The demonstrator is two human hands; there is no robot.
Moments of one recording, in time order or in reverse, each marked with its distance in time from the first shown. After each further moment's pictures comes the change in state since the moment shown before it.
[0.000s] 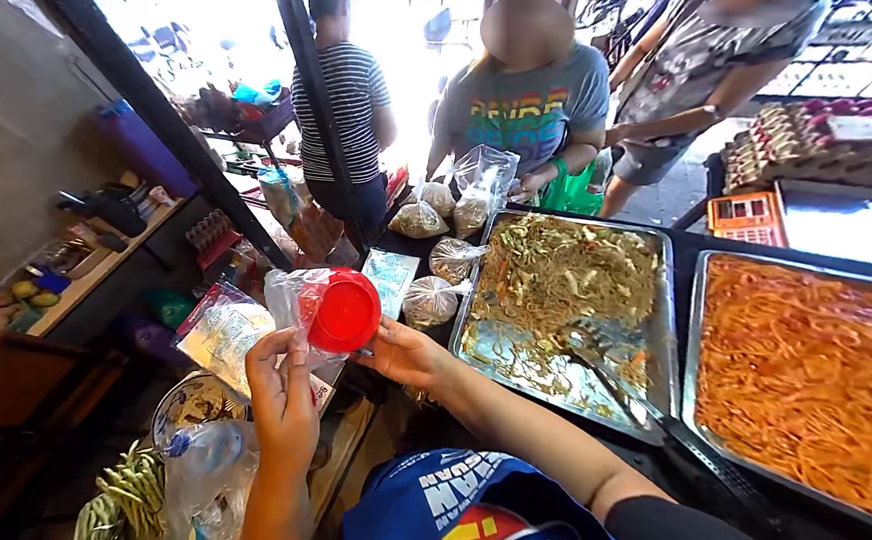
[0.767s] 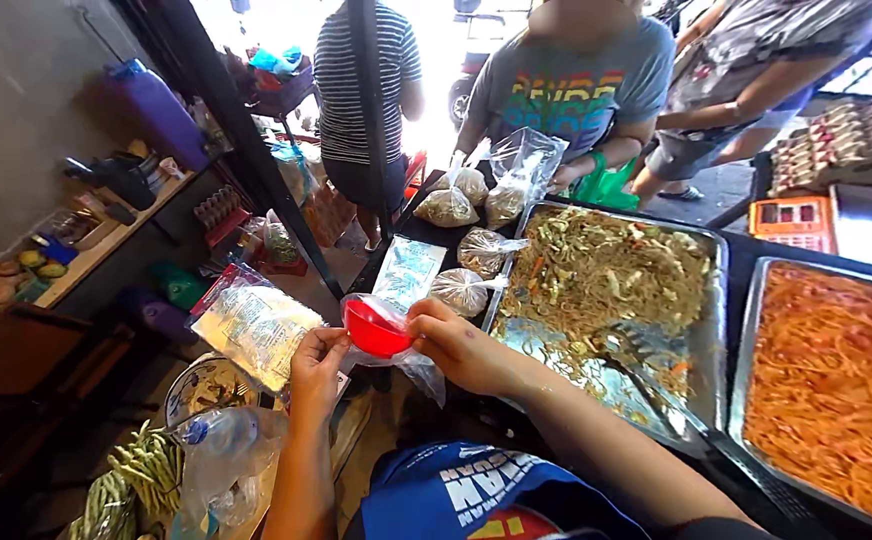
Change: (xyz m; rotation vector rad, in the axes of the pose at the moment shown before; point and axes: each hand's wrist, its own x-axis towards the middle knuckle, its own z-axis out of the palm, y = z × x) left_hand -0.005 -0.073 -0.009 -0.191 -0.032 -0.589; right_hand -0.021 -0.044 0.033 -1.773 -0.072 -0.205
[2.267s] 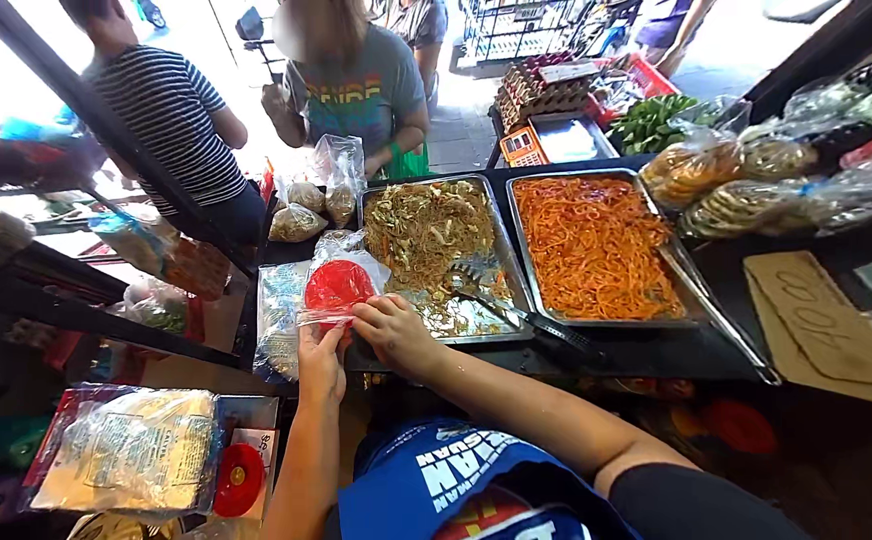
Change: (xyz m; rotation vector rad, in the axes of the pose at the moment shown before) left_hand 0.009 -0.033 0.168 -0.377 -0.303 -0.427; right_hand -0.080 0.032 0.005 -0.862 0.454 0.210
